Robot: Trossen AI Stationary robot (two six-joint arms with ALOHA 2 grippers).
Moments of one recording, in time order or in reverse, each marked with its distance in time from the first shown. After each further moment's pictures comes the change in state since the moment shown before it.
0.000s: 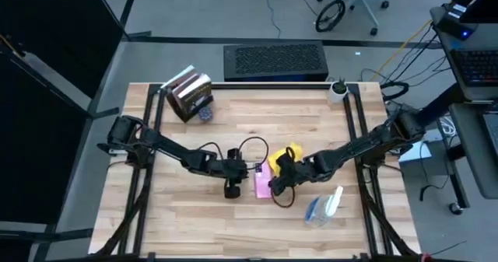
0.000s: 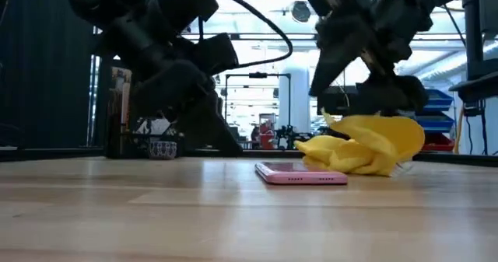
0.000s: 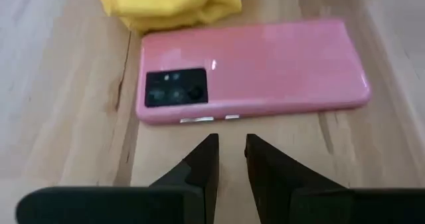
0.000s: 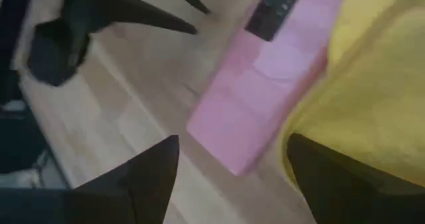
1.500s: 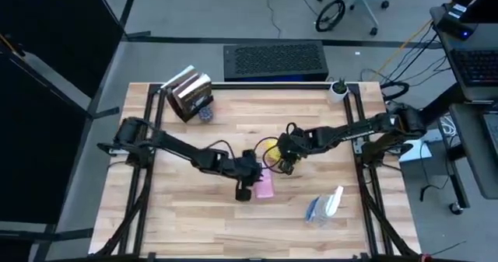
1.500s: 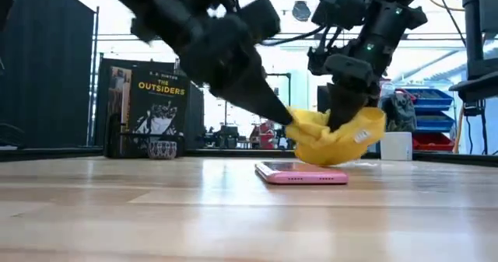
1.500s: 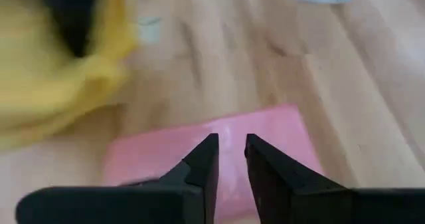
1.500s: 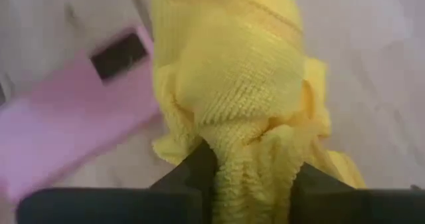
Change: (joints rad) left arm 0.008 0.021 0.224 -0.150 0.058 0.096; right arm -0.324 -0.084 -0.007 -0.315 -0.067 -0.808
